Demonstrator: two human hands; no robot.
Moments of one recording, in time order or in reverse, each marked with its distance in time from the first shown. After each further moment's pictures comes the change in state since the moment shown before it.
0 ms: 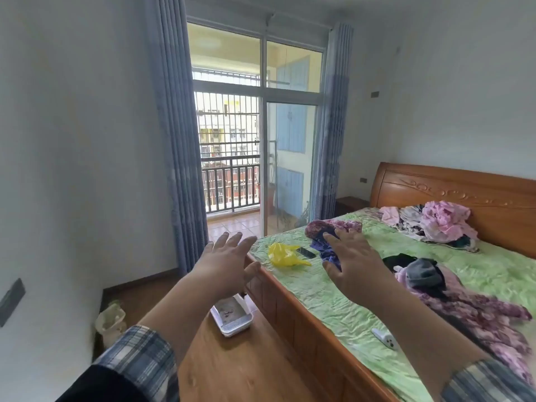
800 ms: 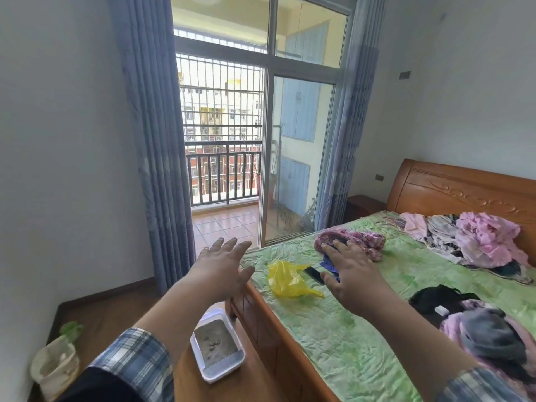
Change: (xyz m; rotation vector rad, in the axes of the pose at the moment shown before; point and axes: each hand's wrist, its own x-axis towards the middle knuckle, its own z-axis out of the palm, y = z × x) left_hand 0.426 -0.164 0.114 -0.027 -0.091 -0.052; right_hand 0.423 0.066 0.189 -0.003 -0.145 0.027
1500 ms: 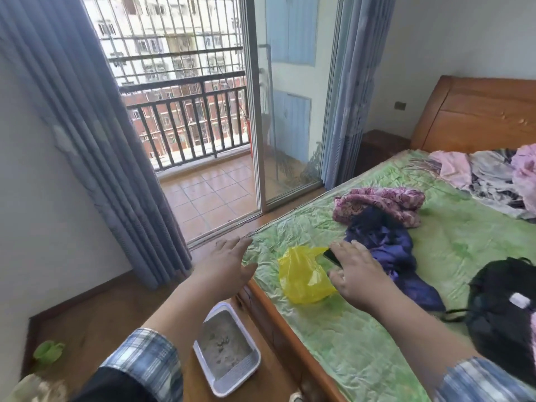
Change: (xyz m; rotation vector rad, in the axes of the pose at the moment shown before) left_hand 0.423 -0.116 0.158 -0.111 -0.215 0.020; right_hand 0.385 0.096 0.221 0.087 -0.237 0.167
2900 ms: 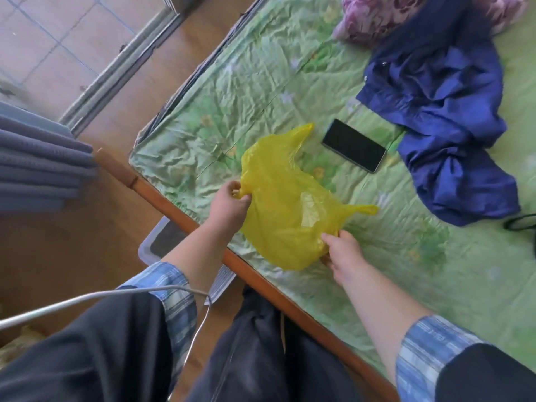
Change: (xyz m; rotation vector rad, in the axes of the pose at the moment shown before) left_hand 0.444 -0.061 0.375 -0.718 -0.413 -0.562; right_hand 0.290 0.138 0.398 1.292 -0.152 1.431
